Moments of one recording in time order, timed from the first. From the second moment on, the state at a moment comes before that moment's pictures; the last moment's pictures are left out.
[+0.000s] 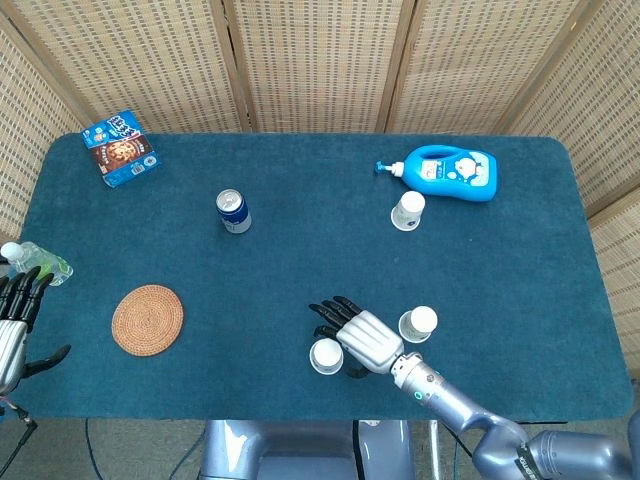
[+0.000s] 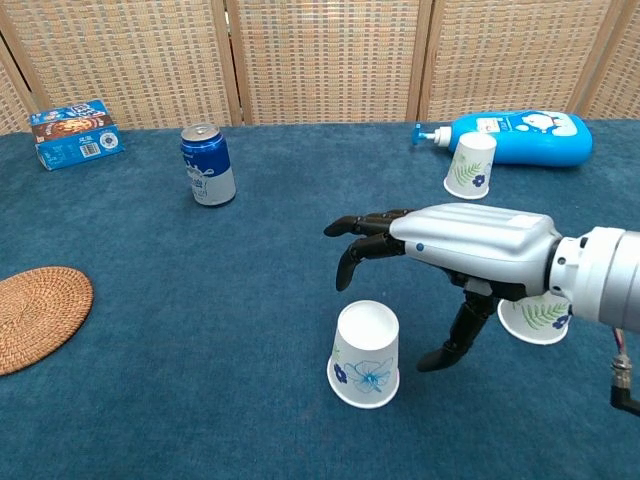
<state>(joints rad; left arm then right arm) -0.08 -1.10 -0.04 -1.63 1.54 1.53 0.09 0.68 -1.48 0.07 -1.67 -1.51 0.89 -0.17</state>
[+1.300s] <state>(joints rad) -0.08 -1.10 -0.04 -1.63 1.55 1.53 0.09 0.69 -1.48 0.12 -1.65 -1.39 0.96 -0.26</state>
